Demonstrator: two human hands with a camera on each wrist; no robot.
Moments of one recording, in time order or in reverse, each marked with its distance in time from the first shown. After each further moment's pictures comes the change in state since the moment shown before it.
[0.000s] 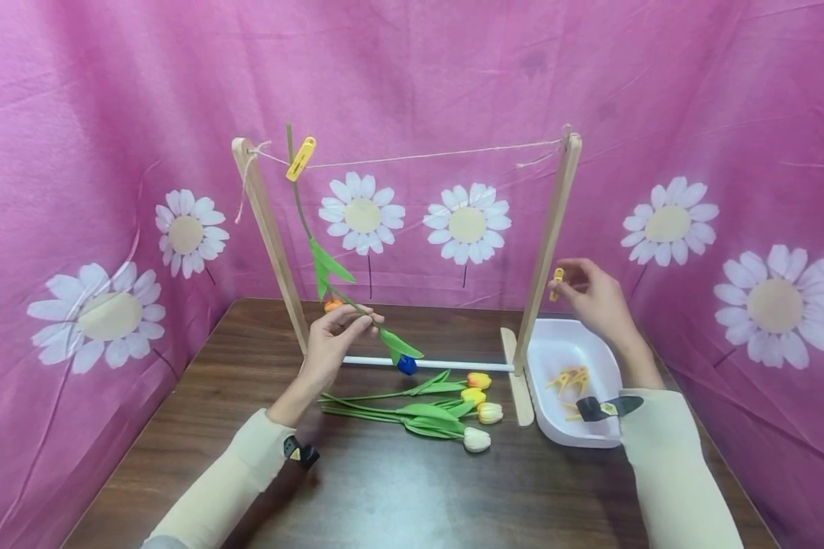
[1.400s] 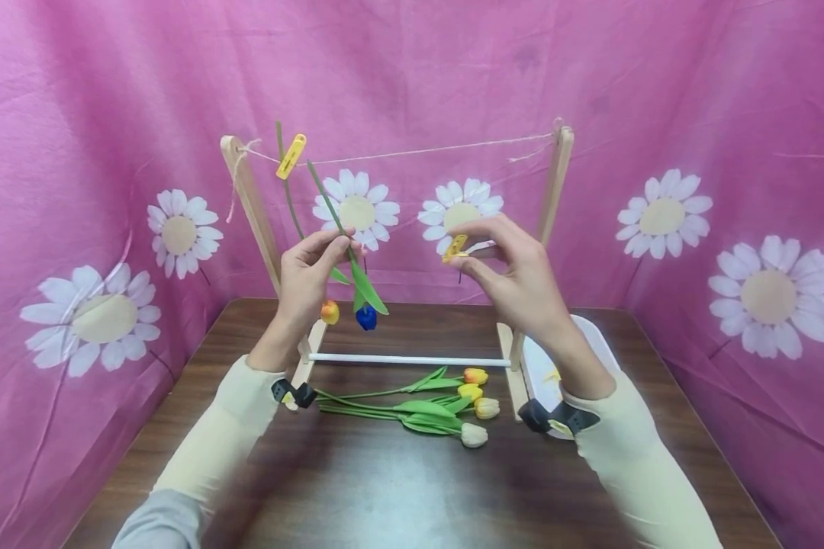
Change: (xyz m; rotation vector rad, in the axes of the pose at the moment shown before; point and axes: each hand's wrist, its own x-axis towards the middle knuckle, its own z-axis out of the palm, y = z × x) left_hand 0.076 0.084 0.011 0.037 0.081 0.196; right_hand -0.018 -0.181 0.011 0.435 0.052 -0.421
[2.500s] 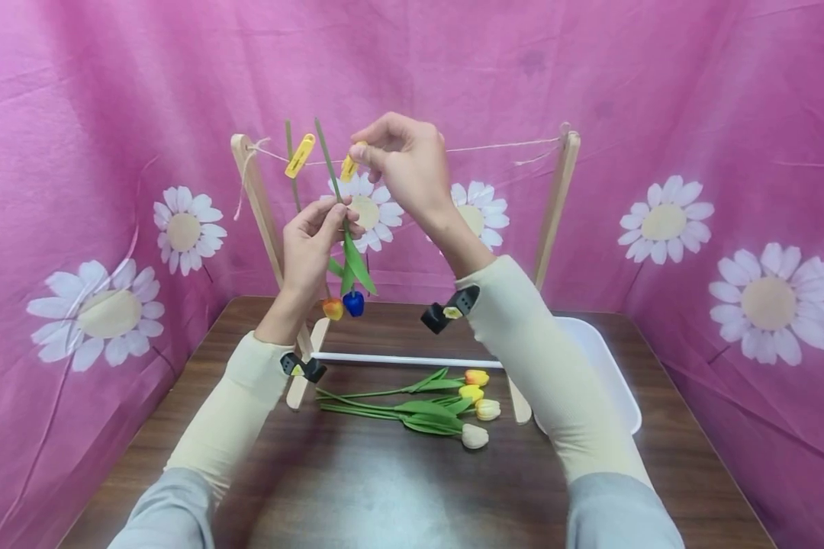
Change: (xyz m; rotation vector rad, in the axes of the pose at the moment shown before) left_hand 0.035 0.007 0.003 -0.052 0.110 -0.024; right_hand 0.143 -0.038 0.083 0.297 0.122 0.195
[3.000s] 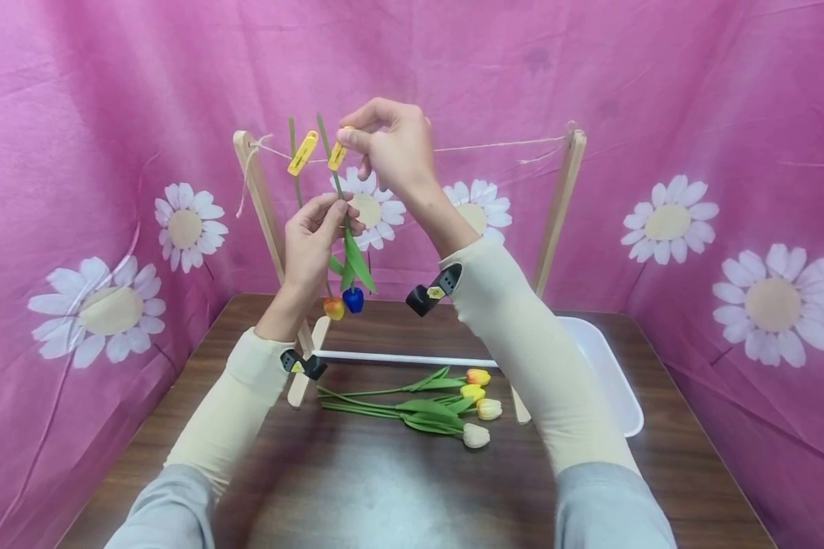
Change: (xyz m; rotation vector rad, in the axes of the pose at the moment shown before) left_hand 0.004 0.001 -0.001 0.019 0.003 -0.006; right_hand 0.025 -0.003 0.018 0.005 -0.029 0.109
